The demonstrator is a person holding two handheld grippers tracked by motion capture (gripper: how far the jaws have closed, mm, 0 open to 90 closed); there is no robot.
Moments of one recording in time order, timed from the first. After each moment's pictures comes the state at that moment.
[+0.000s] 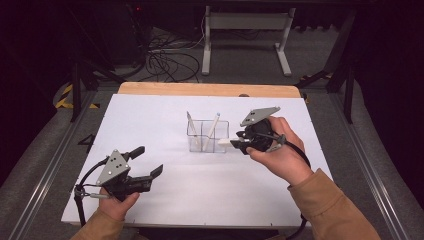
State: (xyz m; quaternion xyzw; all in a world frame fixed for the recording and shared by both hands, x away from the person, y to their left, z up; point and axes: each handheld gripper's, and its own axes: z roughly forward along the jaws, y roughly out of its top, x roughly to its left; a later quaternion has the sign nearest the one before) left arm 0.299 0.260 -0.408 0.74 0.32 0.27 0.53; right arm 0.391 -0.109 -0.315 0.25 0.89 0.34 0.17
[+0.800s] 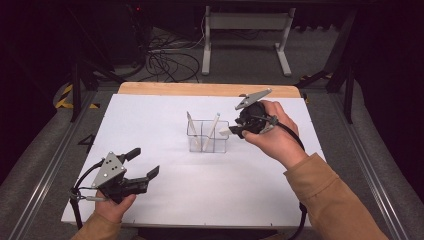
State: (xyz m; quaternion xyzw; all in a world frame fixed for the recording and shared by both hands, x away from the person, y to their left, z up) left arm 0.293 0.267 -0.409 0.73 0.33 0.28 0.53; right arm 0.429 -0.099 -0.304 0.27 0.89 0.32 0.18
